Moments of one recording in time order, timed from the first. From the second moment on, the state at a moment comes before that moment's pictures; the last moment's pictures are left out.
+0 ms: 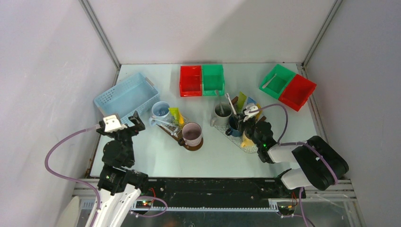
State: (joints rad) left arm -0.32 0.20 0.47 -0.15 -0.59 -0.05; right arm 0.56 1.41 0.25 1.08 0.05 0.04
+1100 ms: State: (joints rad) left arm -0.32 0.20 0.47 -0.15 -0.59 -0.04; right arm 0.53 1.24 0.31 0.86 0.03 0.04
